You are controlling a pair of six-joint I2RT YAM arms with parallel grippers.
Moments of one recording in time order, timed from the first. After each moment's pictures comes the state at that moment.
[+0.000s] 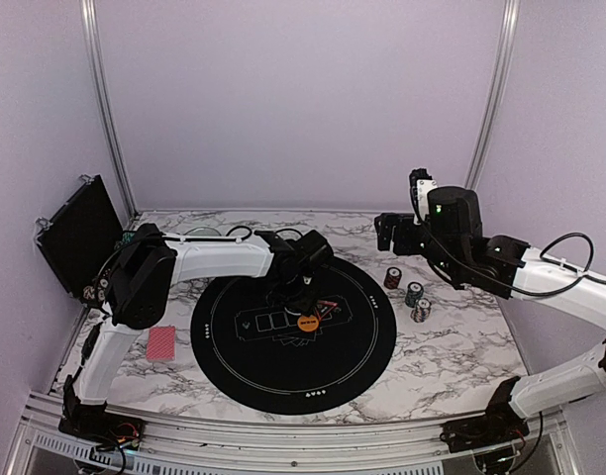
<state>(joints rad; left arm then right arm) -0.92 2.36 1.92 -0.78 -0.22 -0.38 0.76 1.19 0.98 -0.16 0.51 0.30</state>
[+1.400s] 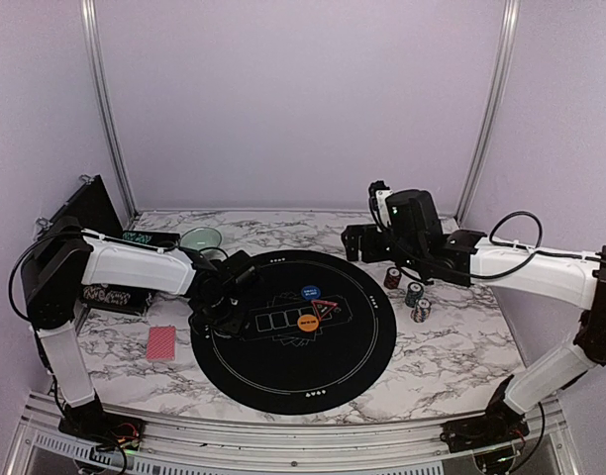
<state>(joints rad) -0.83 1.84 1.15 -0.65 -0.28 -0.50 0.76 1.44 1.06 -0.11 0.35 0.31</state>
